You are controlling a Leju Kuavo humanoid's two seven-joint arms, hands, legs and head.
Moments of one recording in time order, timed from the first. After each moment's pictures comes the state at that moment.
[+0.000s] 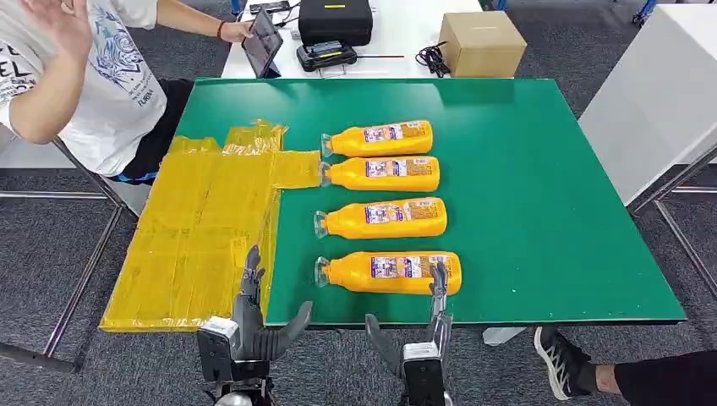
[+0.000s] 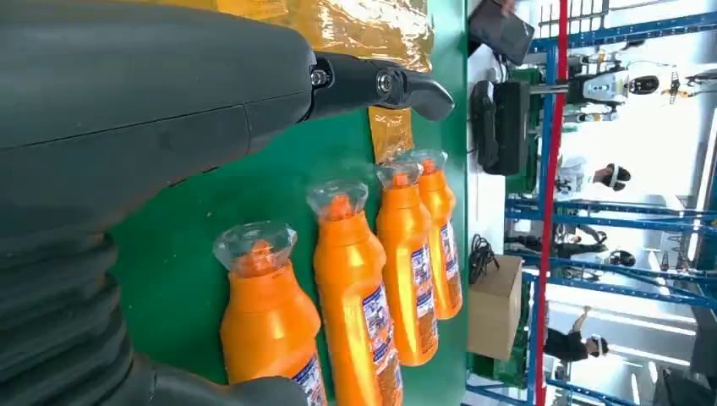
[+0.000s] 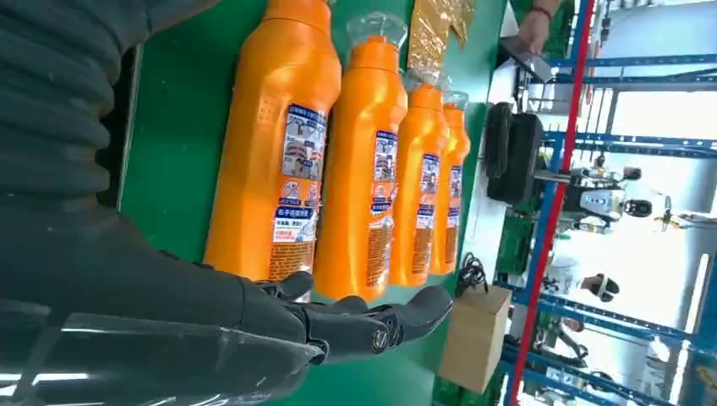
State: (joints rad) left arm 0.09 -0.29 -0.33 -1.29 -0.01 0.43 -0.55; right arm 0.19 0.20 0.51 -1.40 0.10 -0.69 -0.70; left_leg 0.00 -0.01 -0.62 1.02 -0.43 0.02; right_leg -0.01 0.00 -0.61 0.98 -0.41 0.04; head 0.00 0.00
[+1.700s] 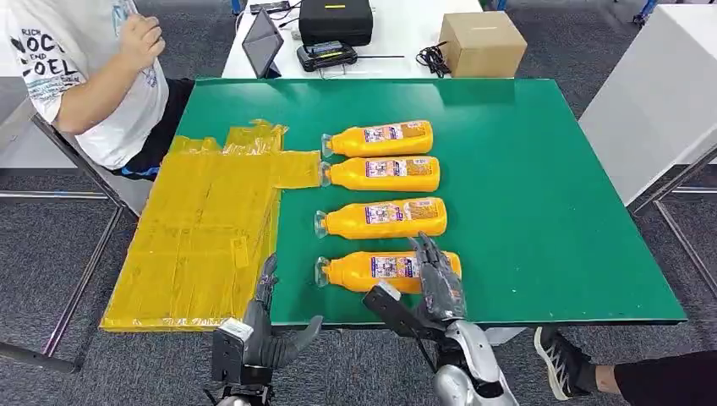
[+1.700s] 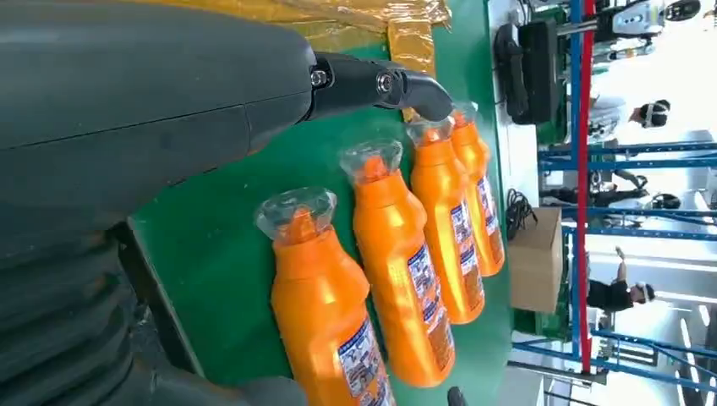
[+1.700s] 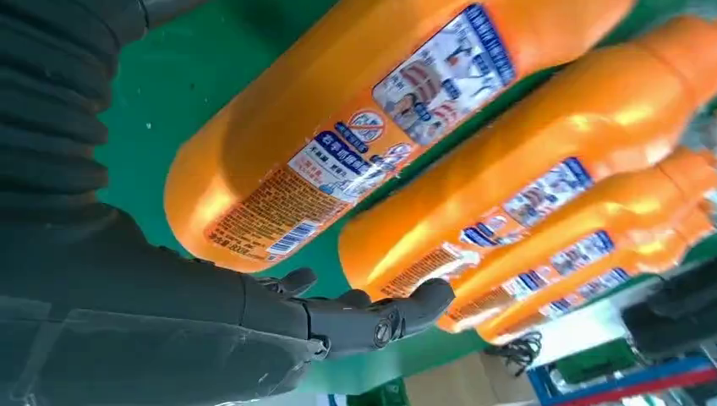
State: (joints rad) left arm 0.10 -0.30 -0.28 -1.25 -0.13 0.29 -0.51; right arm -0.03 0.00 0.44 -1.43 0.89 -0.19 0.05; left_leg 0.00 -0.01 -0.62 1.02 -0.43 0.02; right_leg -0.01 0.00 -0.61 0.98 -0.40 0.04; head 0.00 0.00
